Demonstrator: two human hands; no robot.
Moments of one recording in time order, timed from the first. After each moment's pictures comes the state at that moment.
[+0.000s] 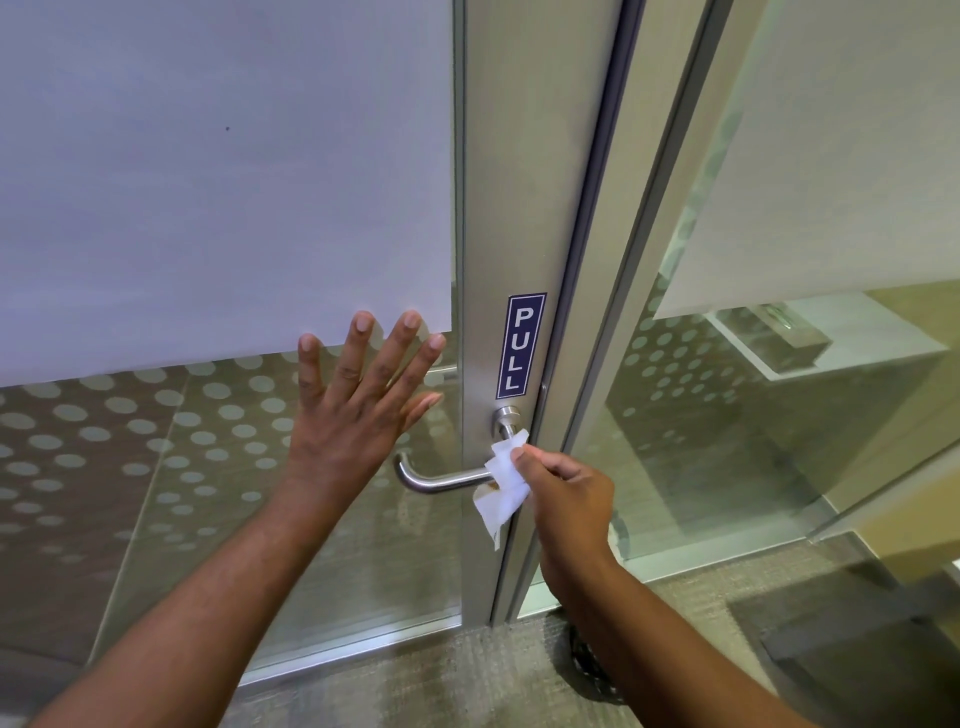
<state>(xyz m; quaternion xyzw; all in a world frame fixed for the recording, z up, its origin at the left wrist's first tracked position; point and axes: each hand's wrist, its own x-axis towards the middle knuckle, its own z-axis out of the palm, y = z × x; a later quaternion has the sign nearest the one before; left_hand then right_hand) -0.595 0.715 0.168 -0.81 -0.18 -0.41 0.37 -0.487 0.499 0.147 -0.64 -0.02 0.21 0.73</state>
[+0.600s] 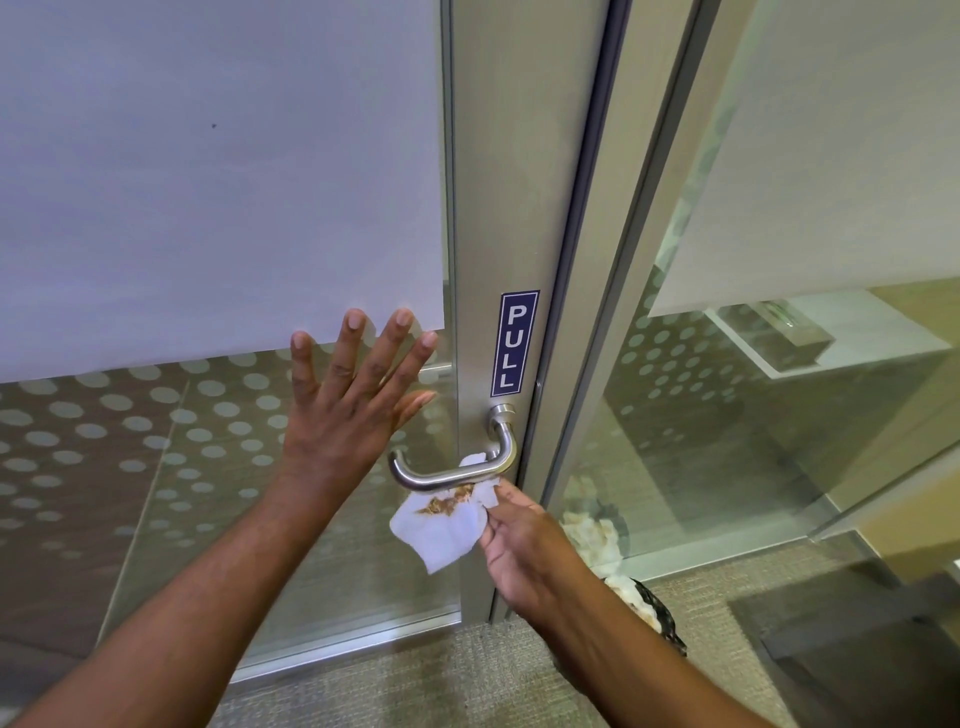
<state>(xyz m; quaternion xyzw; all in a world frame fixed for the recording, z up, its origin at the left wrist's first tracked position) -0.597 0.714 0.170 -0.81 -0.19 -0.40 0.37 -0.514 0.504 0.145 -0.41 0.11 0.50 0.75</state>
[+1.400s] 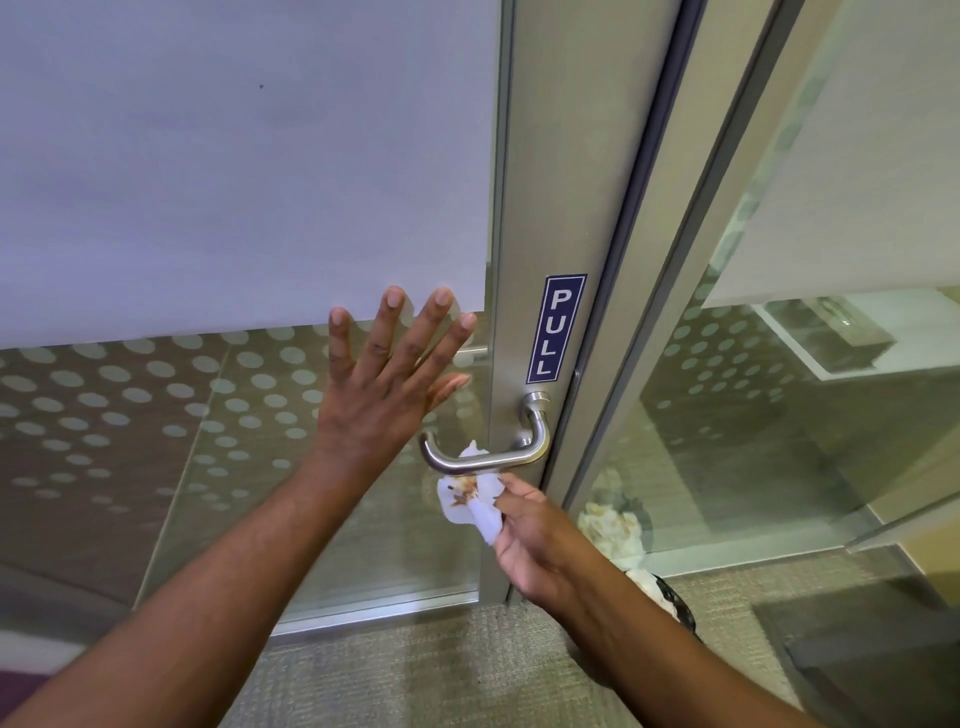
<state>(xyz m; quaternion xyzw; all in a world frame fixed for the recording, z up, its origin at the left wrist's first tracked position) -0.596 0.713 0.169 -0.81 -0.19 -0.40 0.37 -0.519 0.519 0.140 -0.41 0.07 0.57 0.71</state>
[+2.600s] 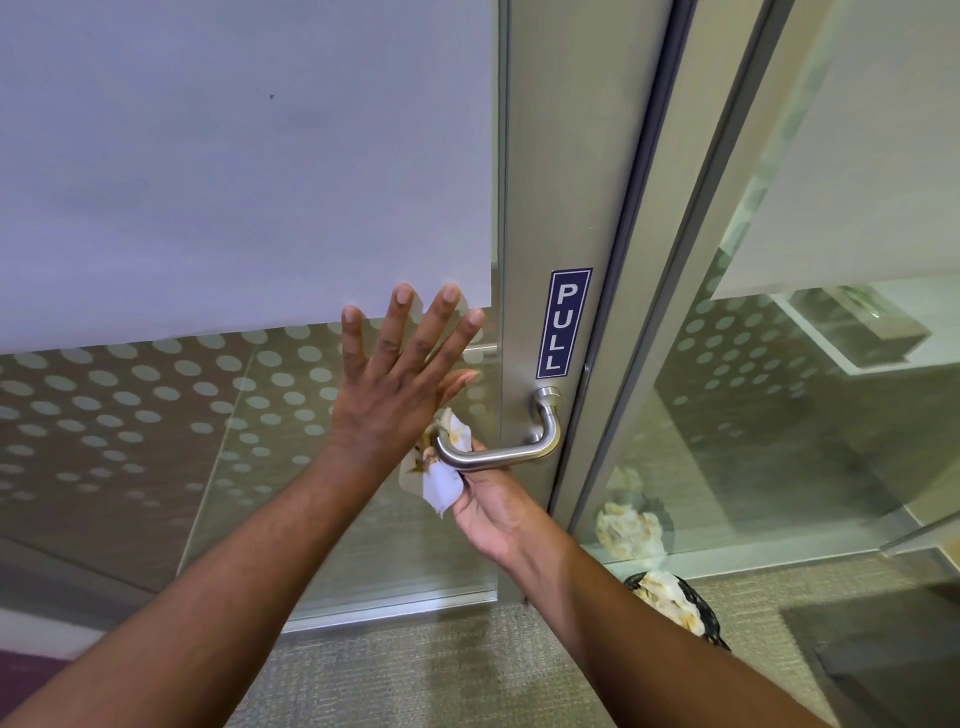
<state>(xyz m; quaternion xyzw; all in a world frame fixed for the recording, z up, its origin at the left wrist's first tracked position) -0.596 0.713 0.169 -0.82 -0.20 -0.38 0.37 -0.535 0.576 0.127 -0.25 0.05 0.61 0.75</state>
